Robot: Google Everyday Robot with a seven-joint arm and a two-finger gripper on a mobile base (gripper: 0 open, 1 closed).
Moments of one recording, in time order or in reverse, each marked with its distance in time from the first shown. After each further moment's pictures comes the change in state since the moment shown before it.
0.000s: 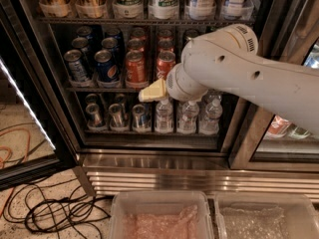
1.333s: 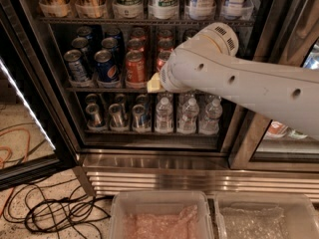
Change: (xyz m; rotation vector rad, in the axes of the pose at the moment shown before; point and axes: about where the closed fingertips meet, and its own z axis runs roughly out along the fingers) arm -0.043 -0.002 0.026 0.072 -0.122 -0.080
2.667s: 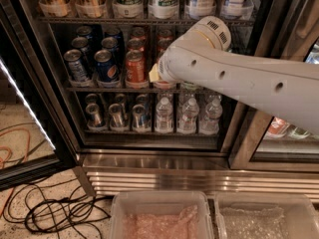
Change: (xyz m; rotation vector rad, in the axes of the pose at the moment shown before) arm -0.035 -0.006 0.015 0.033 -0.072 -0.020
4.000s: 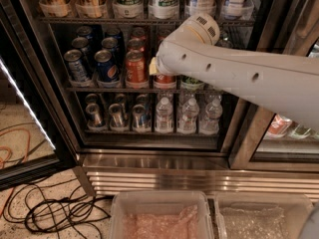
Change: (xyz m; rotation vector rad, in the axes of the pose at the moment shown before) arm -0.026 -0.005 0.032 0.033 -0.020 0.012
